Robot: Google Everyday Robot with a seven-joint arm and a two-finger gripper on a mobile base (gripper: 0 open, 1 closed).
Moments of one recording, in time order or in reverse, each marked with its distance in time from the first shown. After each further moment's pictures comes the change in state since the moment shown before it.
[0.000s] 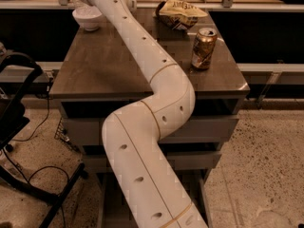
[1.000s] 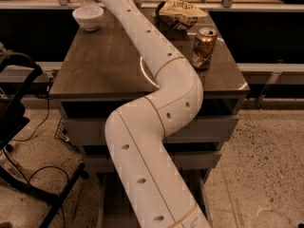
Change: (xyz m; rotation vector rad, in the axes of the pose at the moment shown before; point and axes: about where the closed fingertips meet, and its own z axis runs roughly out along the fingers) arm -0.001 -0.021 -0.018 0.024 0.076 0.001
